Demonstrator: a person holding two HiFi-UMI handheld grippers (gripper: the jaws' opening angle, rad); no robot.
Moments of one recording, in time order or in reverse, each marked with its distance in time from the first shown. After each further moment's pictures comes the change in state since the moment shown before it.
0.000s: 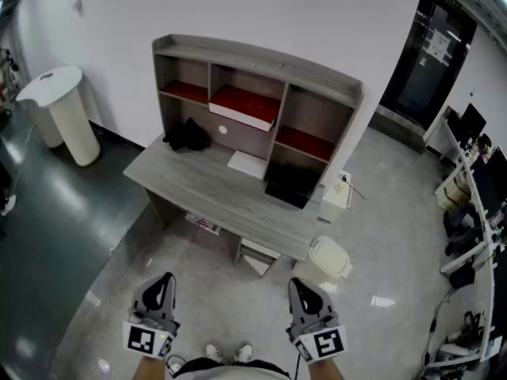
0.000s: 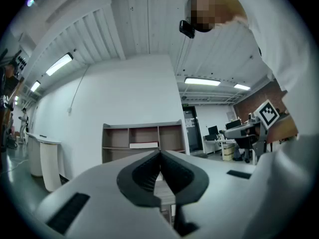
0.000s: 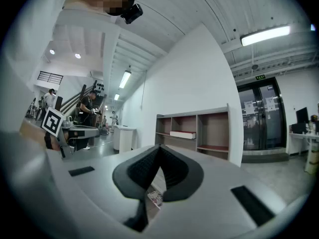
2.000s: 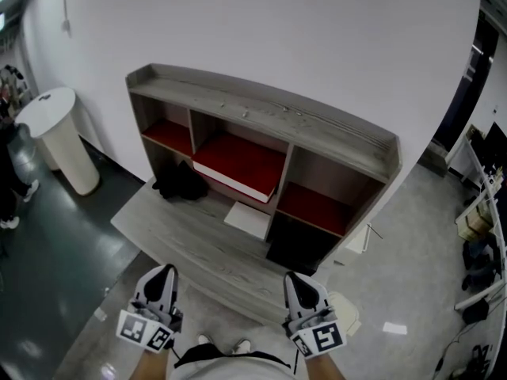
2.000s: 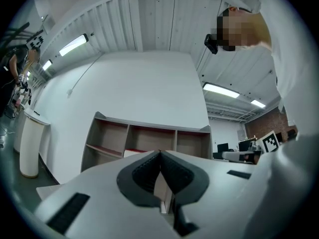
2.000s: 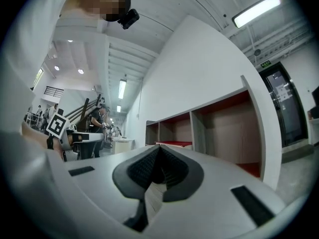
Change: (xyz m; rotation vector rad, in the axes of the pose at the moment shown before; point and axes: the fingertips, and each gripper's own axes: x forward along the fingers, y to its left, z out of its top) left arm 0.290 0.099 -0.007 -0.232 -0.103 0.030; right arm 0.264 -0.170 0.007 0.060 -0.118 0.112
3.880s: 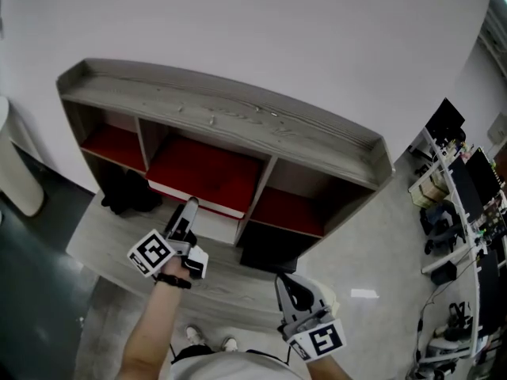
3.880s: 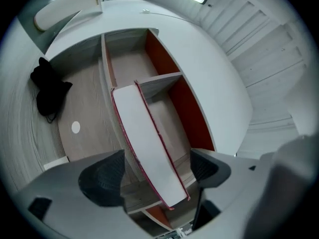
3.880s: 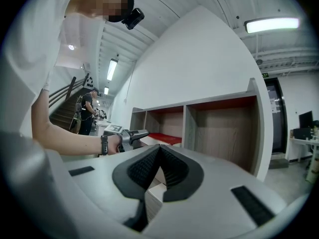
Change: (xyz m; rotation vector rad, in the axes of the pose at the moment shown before) left arm 0.274 0.075 -0.095 -0.984 0.138 -0.105; right arm 0.058 -0.017 0.005 -0.098 0.162 -0.179
